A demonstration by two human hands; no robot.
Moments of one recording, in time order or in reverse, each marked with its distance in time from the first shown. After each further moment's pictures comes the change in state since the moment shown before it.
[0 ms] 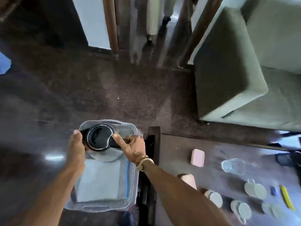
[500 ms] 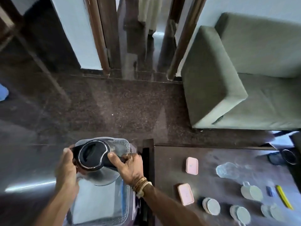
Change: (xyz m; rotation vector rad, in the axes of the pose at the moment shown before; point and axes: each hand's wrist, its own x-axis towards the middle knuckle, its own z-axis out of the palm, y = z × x) left_hand -0.057 0.049 0.007 -0.143 -0.024 0.025; right_hand -0.038 -0.029 -0.040 0.190 0.056 0.083
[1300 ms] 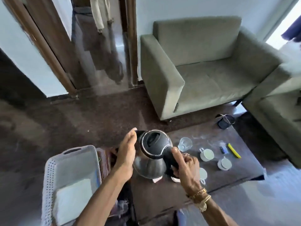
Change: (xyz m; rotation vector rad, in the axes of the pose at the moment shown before) left_hand -0.302 0.005 0.188 0.238 -0.736 -0.055; right_hand -0.197 0.045 -0.315 0.202 0.538 0.146
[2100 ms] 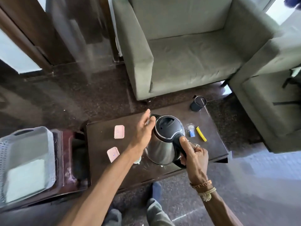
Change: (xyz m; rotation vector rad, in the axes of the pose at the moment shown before) left_hand -0.029 -0.080 0.285 0.259 -0.173 0.022; right_hand 0.075 0.111 -0.243 -0.044 0.119 0.175
